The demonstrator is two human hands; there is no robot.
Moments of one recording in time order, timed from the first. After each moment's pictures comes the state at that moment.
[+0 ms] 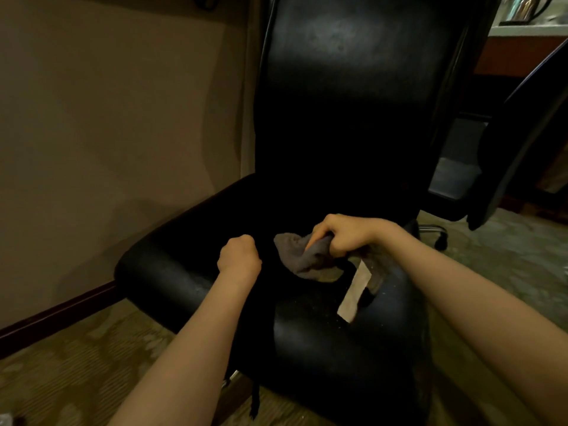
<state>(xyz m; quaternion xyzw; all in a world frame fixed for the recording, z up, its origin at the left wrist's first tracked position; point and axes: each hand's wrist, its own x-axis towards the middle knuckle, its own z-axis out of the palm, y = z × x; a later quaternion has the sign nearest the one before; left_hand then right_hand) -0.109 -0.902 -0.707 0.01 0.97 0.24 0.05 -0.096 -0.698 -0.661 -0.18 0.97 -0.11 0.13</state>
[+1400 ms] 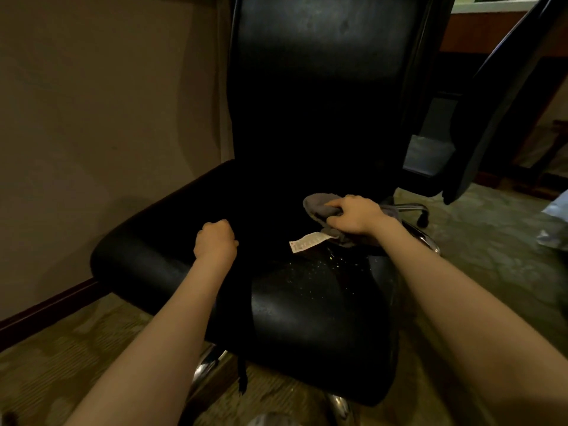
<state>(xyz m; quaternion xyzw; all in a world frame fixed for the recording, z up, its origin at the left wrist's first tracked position) -0.108 -0.902 -0.717 0.03 0.98 0.21 0.02 -0.081 -0.641 -0.693 0.03 1.00 -0.01 -0.05</state>
